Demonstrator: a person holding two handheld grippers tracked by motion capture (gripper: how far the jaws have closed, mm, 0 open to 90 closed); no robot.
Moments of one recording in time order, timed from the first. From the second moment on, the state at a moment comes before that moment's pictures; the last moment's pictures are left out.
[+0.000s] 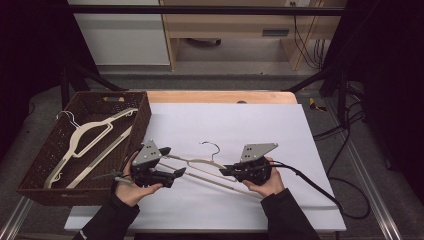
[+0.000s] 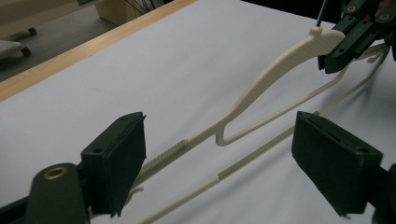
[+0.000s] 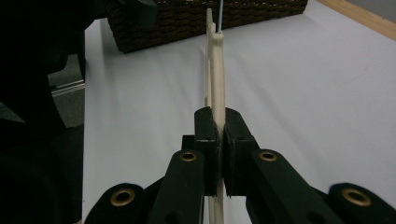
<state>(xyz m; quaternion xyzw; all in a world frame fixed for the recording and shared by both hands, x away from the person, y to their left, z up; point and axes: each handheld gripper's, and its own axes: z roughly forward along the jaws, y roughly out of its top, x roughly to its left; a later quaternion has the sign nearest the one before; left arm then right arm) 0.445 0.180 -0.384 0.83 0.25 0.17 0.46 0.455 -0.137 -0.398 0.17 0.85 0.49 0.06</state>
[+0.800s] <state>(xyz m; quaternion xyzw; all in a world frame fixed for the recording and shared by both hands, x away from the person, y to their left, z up) 0.453 0.137 -0.395 0.88 0.19 0.15 0.41 0.455 -0.133 -0.402 0.17 0.85 0.49 0.03</state>
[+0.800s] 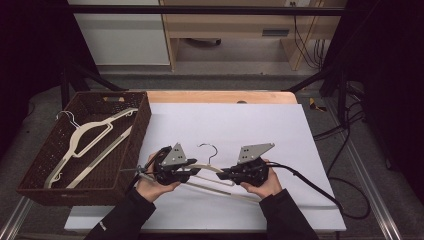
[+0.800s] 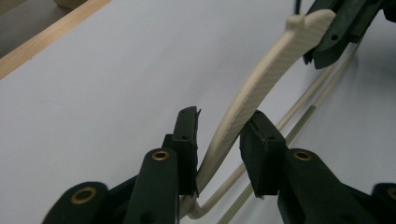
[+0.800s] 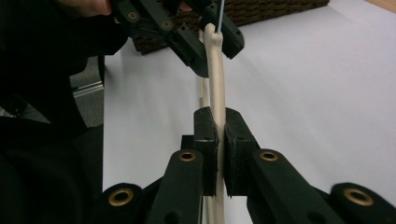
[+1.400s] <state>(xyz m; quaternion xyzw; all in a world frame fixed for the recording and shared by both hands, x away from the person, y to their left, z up) 0.439 0.130 -0.392 0.87 0.22 0.11 0.43 0.457 -0.141 -0.400 0.22 0.82 0.51 0.14</state>
